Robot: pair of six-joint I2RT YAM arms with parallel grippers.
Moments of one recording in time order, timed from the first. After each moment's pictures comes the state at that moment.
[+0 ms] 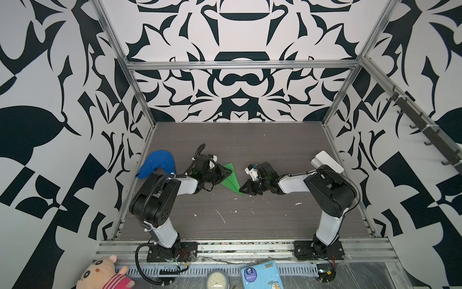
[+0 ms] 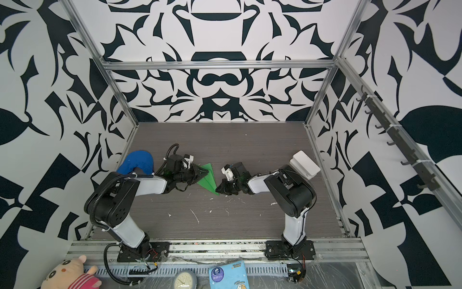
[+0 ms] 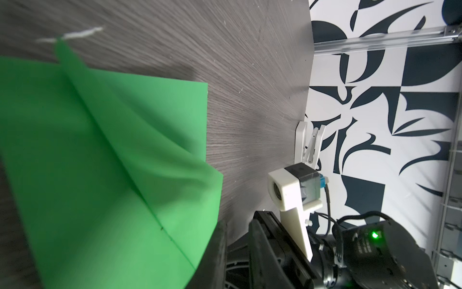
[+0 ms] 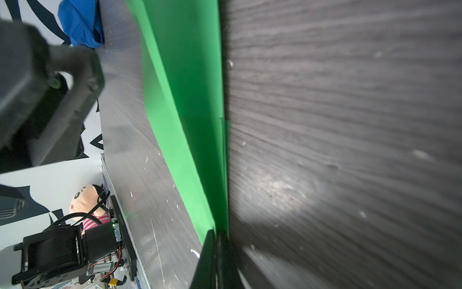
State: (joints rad) left arm -0.42 1.69 0.66 0.41 0.60 -1.06; right arm 0.63 1.85 0.79 0.20 -0.62 0.72
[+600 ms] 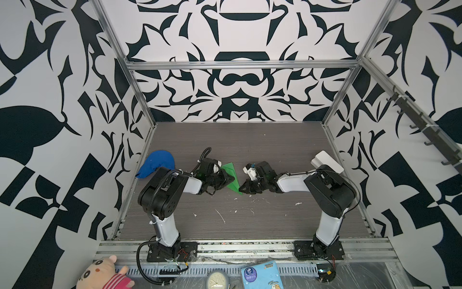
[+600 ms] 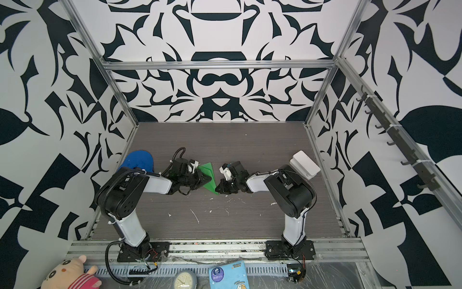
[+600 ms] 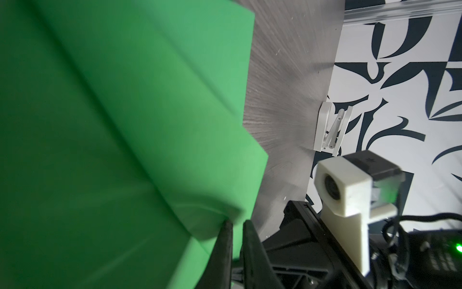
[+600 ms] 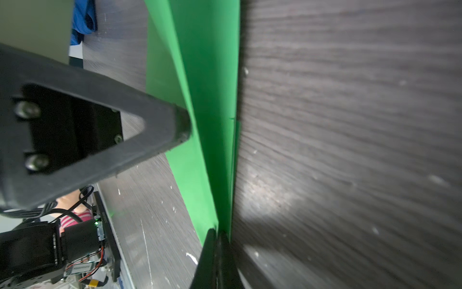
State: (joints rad) left arm -0.46 1.80 0.67 0.43 0.63 -1.04; right arm 0.65 1.85 0.83 0.13 -0.57 0.62
